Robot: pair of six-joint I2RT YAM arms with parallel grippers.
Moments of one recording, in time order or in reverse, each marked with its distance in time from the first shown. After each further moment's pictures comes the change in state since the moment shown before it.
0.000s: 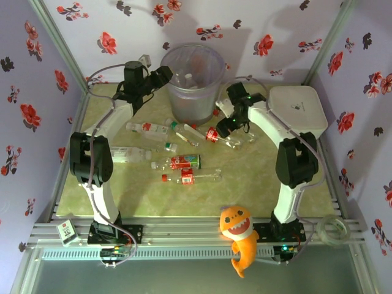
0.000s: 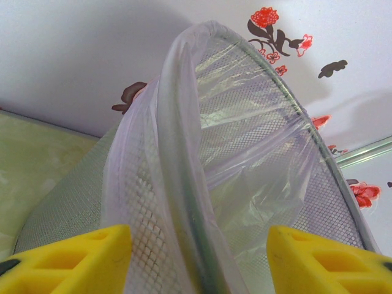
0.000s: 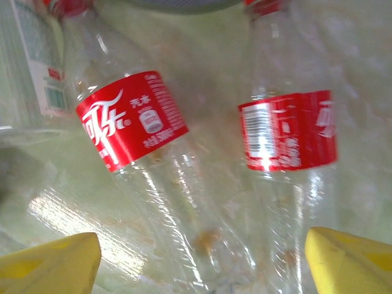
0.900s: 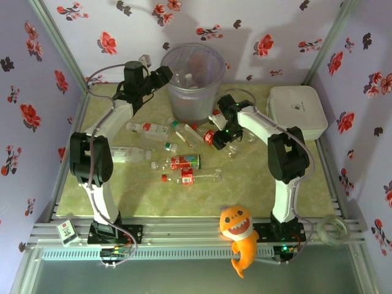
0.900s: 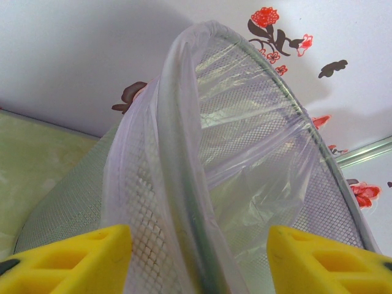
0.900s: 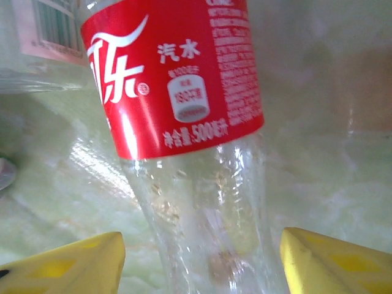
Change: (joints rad) left arm 0.000 0.000 0.000 -0.001 0.000 0.000; right arm 0.047 0.071 -0.054 -0.056 -0.072 0.088
